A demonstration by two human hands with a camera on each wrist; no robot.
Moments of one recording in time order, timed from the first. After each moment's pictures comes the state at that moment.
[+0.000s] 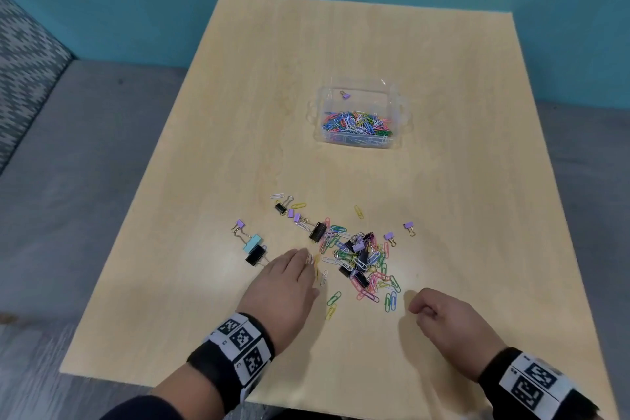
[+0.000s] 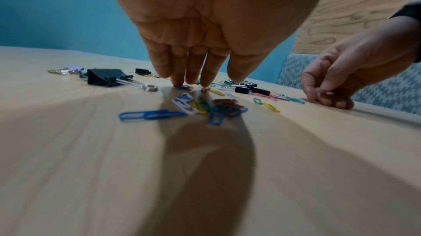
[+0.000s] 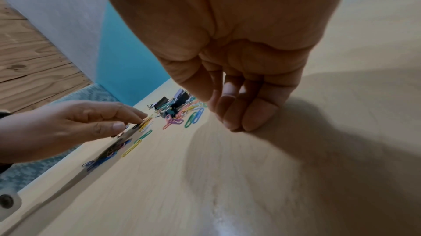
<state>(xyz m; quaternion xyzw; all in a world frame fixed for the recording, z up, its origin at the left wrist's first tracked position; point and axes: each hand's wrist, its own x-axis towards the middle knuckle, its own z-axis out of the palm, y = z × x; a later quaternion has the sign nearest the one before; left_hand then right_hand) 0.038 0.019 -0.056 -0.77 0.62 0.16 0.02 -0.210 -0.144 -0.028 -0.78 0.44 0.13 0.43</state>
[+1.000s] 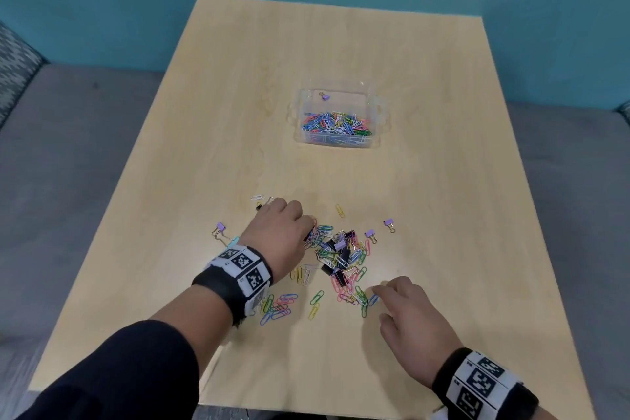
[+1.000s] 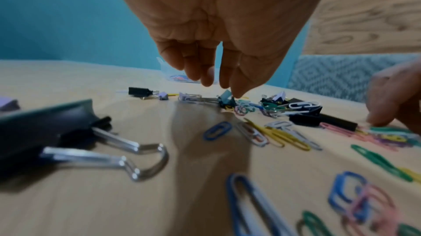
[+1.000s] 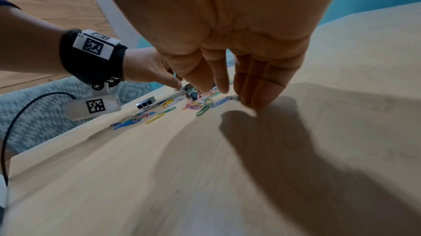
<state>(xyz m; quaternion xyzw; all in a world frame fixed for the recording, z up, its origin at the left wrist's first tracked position) 0.075 -0.061 -0.032 -0.74 0.67 0.07 0.01 -0.195 -0.116 -0.027 -0.88 0.34 0.12 0.29</state>
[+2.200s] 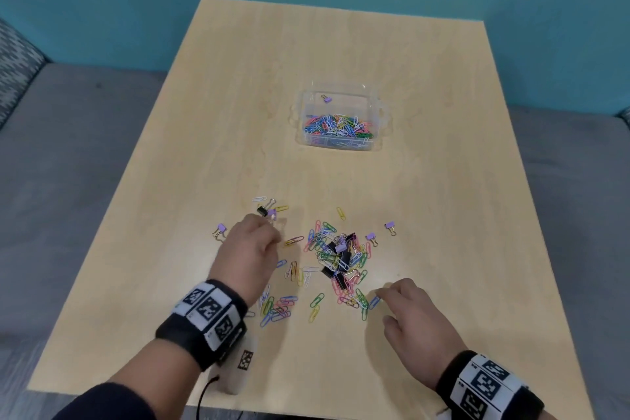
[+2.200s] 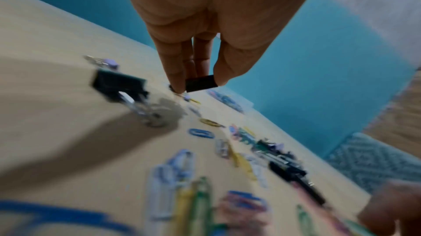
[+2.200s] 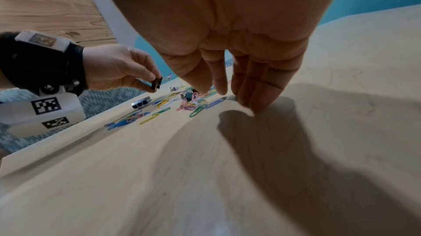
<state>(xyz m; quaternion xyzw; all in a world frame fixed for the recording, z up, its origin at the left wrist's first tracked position) 0.075 -0.014 -0.030 -0.84 0.47 0.11 -0.26 -0.197 -0.122 -0.028 -0.88 0.34 0.12 0.31</state>
